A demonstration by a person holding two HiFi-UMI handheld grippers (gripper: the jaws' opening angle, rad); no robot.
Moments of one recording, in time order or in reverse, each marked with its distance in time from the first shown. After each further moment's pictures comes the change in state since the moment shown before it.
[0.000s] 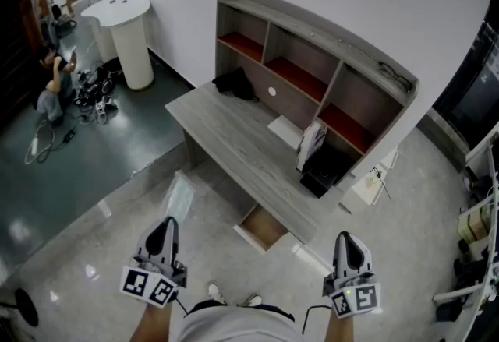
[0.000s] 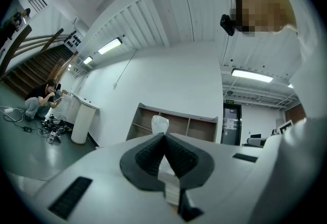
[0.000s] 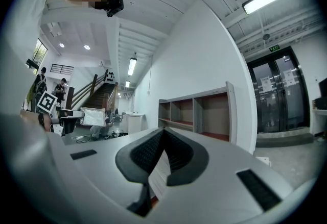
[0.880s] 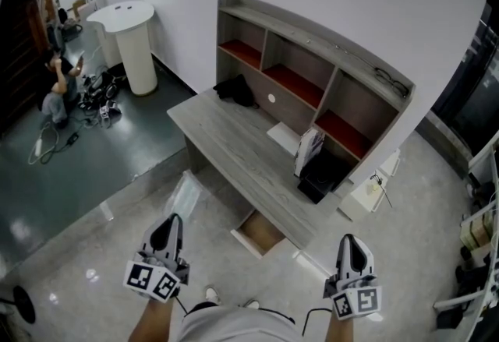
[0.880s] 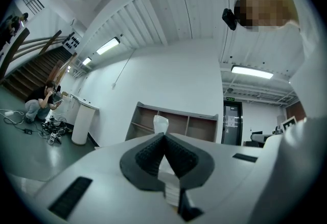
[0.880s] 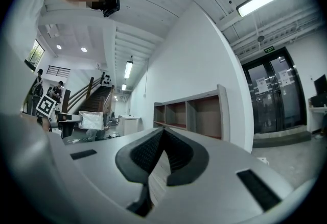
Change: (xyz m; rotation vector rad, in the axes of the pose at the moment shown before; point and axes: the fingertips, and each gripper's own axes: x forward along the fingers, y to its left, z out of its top) left arm 0.019 -0.022 -0.006 0.021 0.015 0.011; right arm -0.011 -0.035 0.008 0.022 -0.033 -0.037
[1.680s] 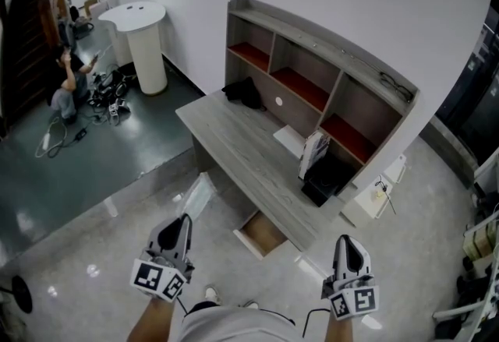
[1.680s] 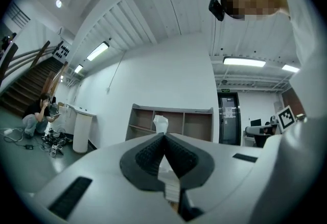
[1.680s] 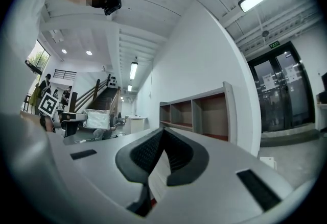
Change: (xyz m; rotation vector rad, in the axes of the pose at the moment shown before) left arm -0.006 -0.029 -0.003 0.128 0.012 -0.017; right arm 0.001 0.006 -0.009 0.005 -0.006 0.075
